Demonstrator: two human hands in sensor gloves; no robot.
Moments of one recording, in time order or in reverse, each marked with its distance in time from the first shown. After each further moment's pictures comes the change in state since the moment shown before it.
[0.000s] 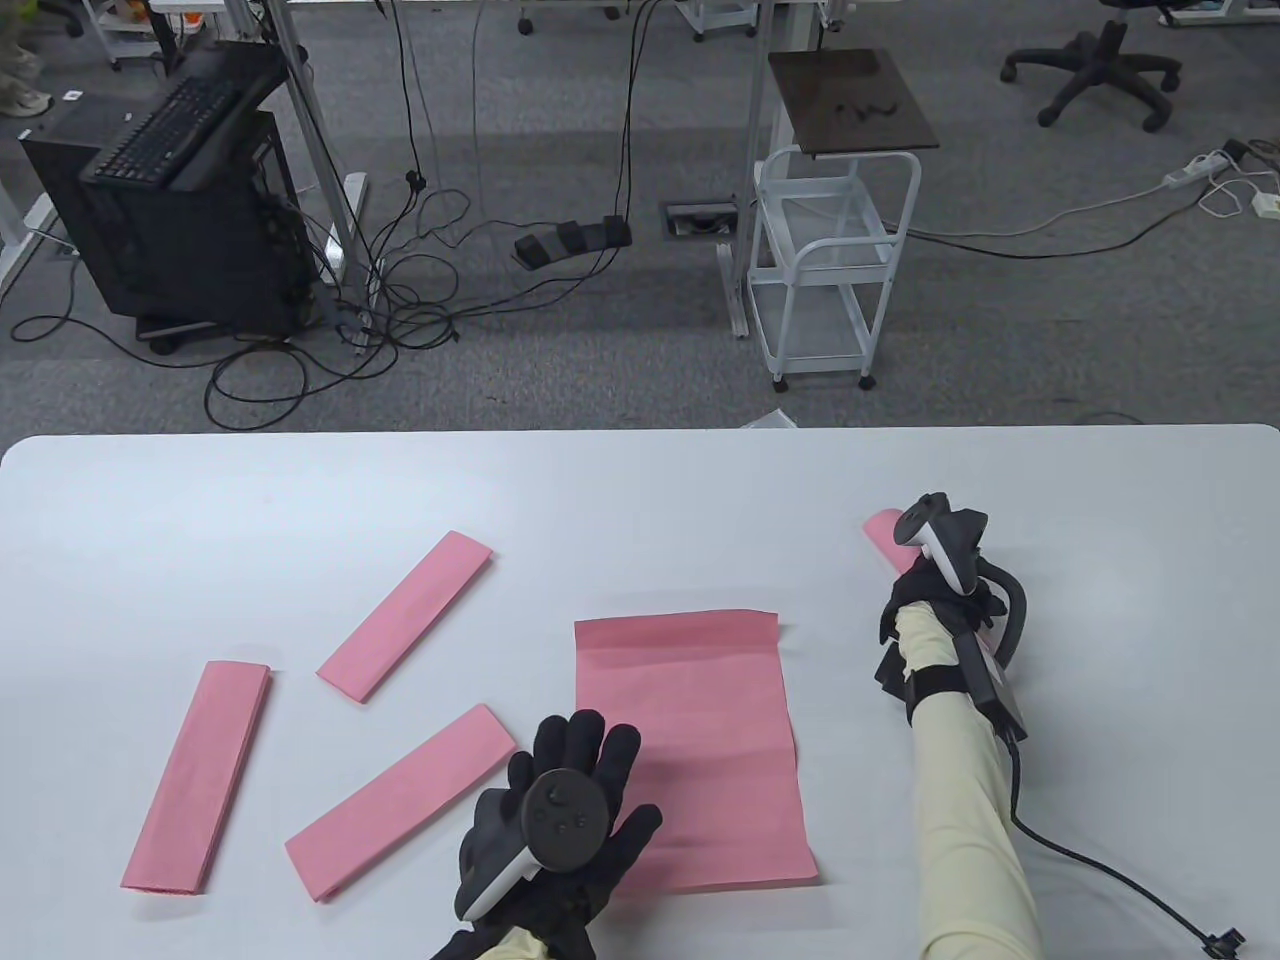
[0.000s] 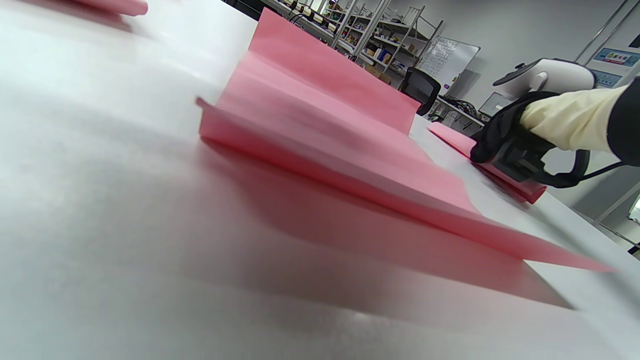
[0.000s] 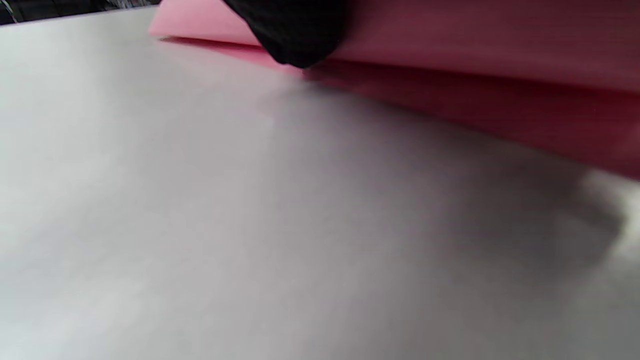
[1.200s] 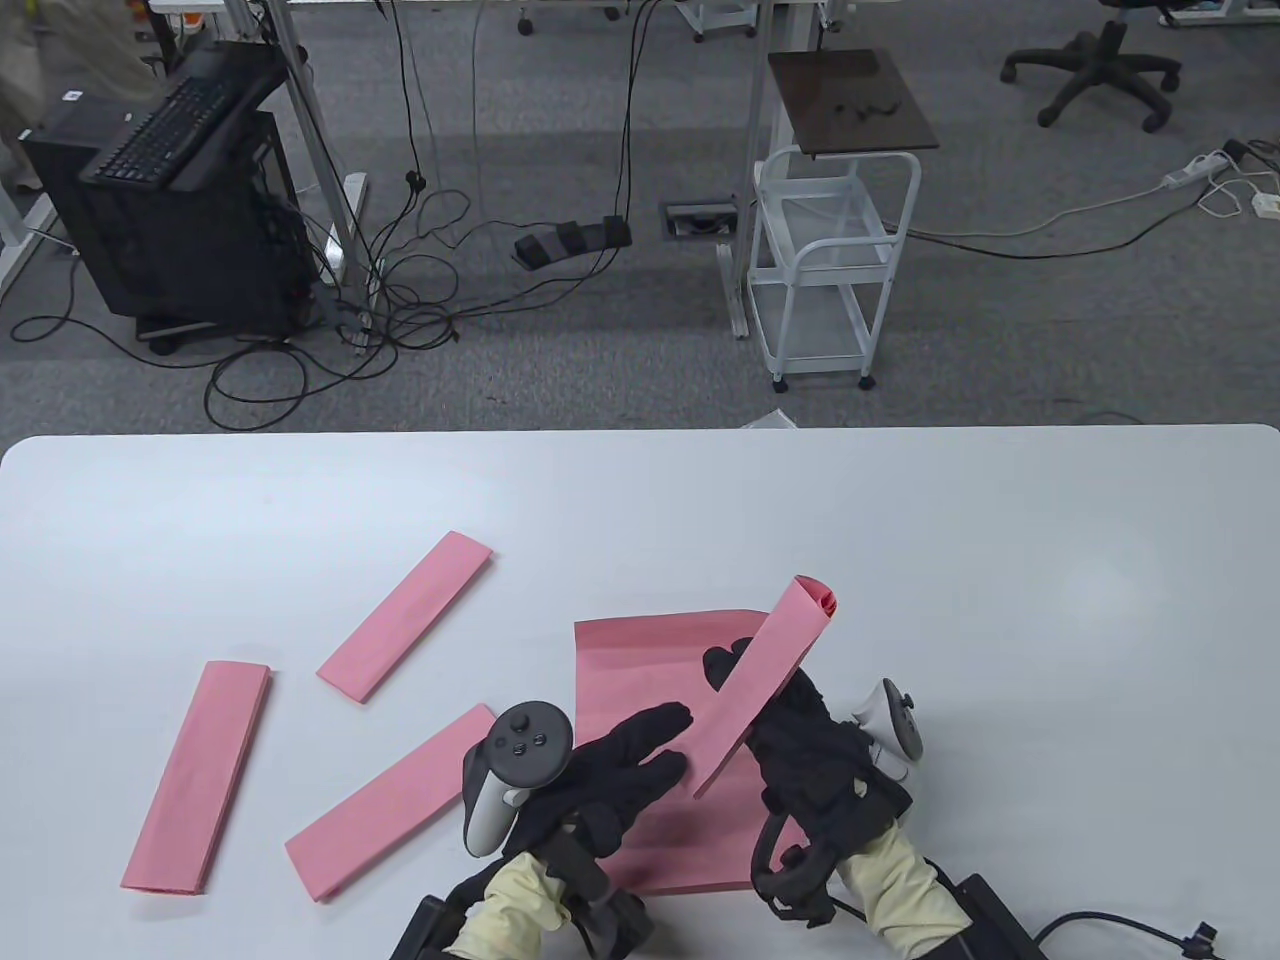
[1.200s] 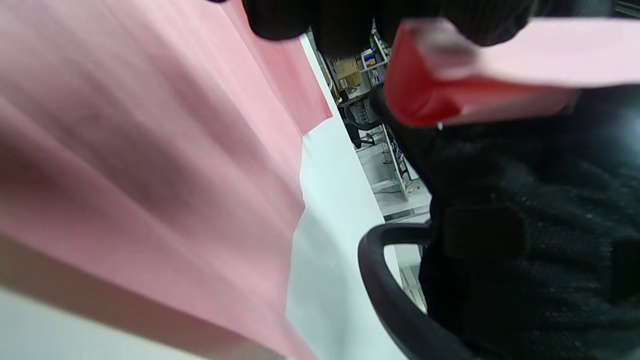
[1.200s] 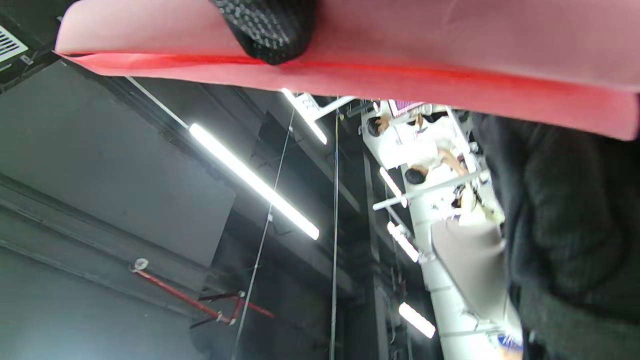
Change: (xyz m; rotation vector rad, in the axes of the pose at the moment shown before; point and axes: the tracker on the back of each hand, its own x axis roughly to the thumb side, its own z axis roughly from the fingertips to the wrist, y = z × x) left_hand -0.003 0.000 -0.049 -0.089 -0.177 0.648; right_hand 0.003 0.061 0.237 0.965 -1.118 -1.677
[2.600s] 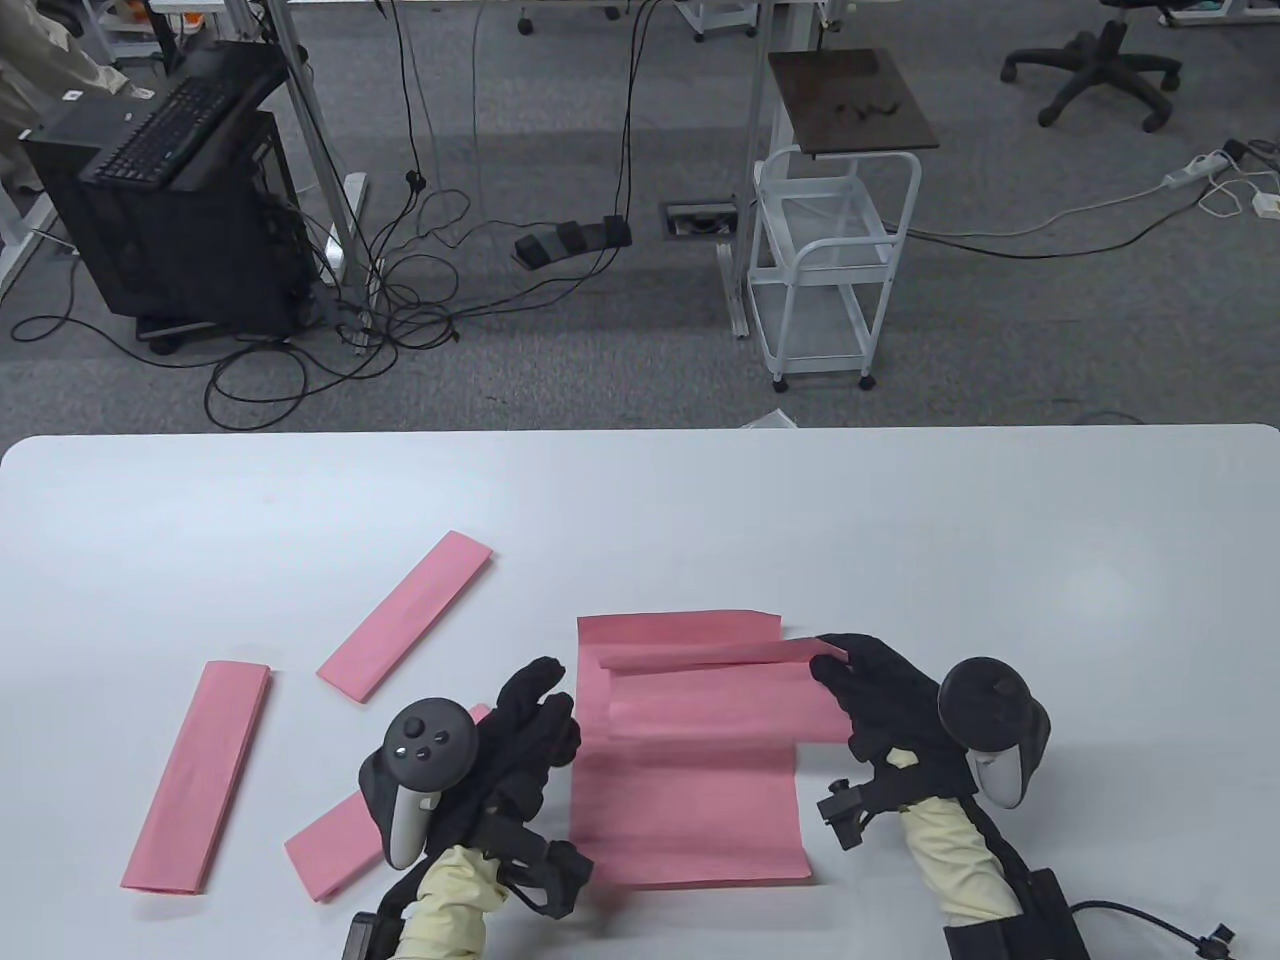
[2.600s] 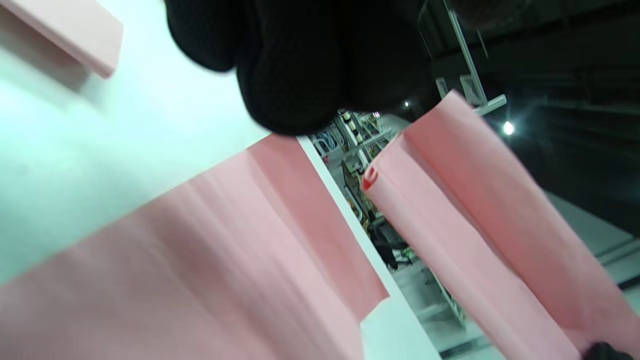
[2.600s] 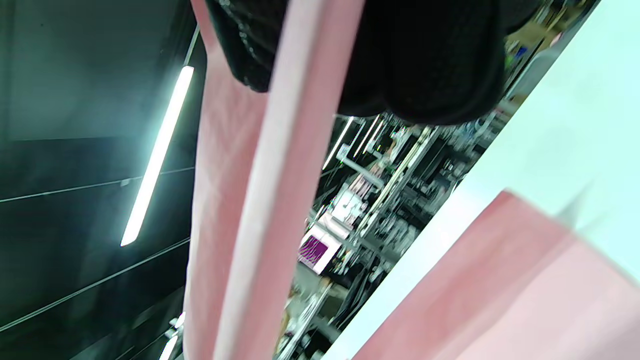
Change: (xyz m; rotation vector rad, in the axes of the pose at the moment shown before) left_hand -0.005 0.074 0.036 0.382 0.091 -0.127; right_hand 0.081 -0.054 0.024 -0.548 -0.089 1.120
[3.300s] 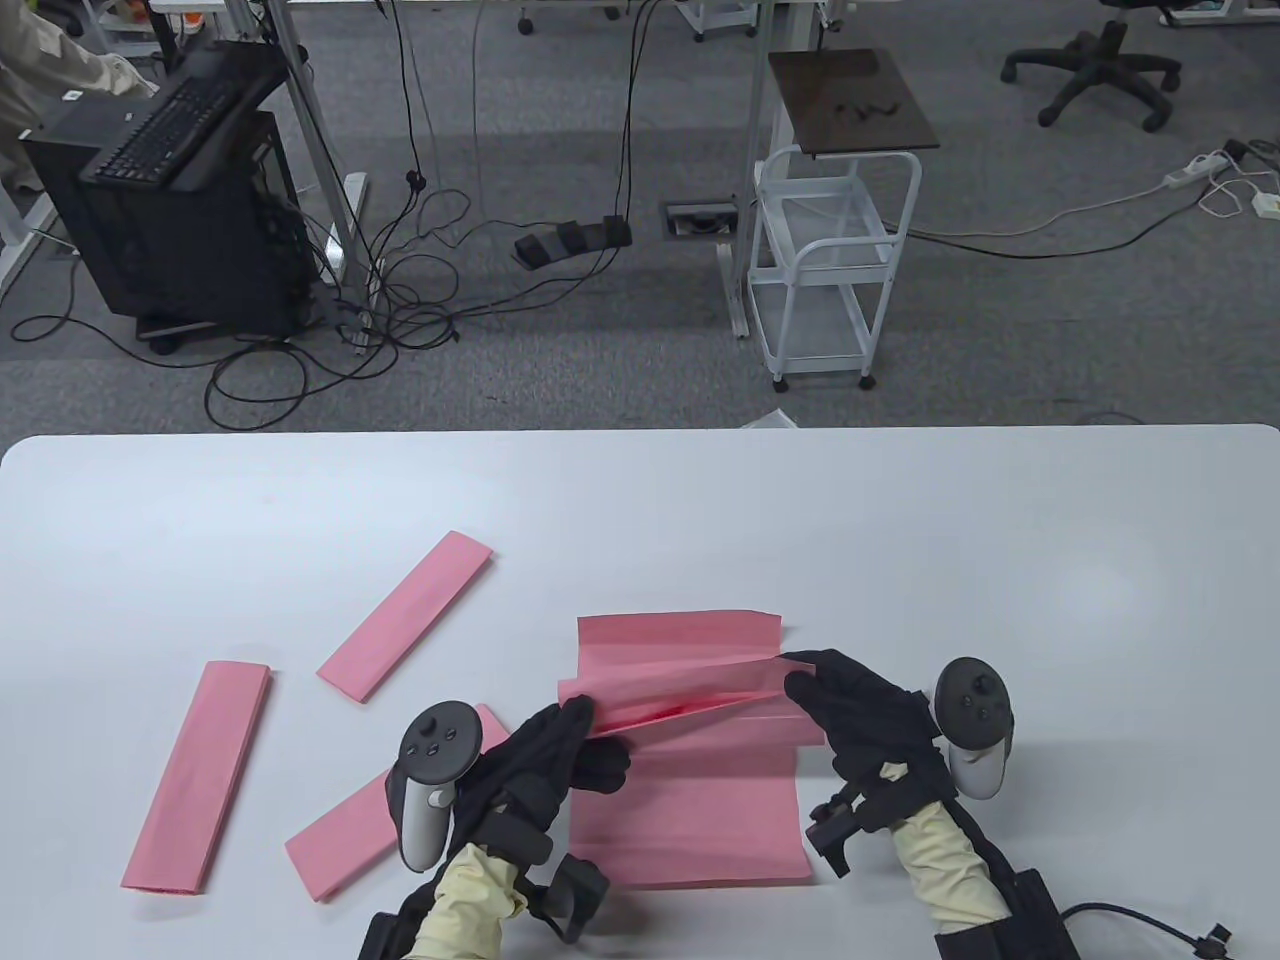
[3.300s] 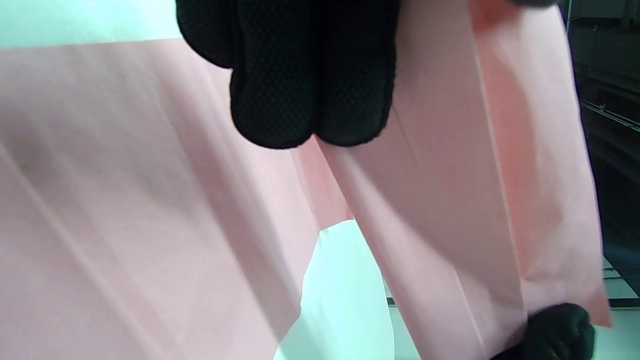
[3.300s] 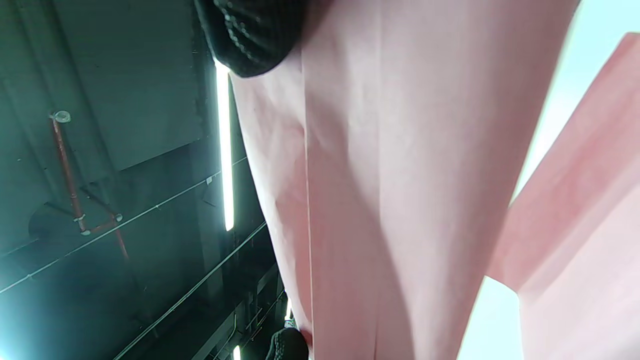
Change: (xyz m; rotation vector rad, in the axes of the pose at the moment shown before) left_hand -0.011 -0.027 0.000 -0.162 0.116 0.315; right_hand 0.005 0.026 0.000 0.258 -0.103 -0.339
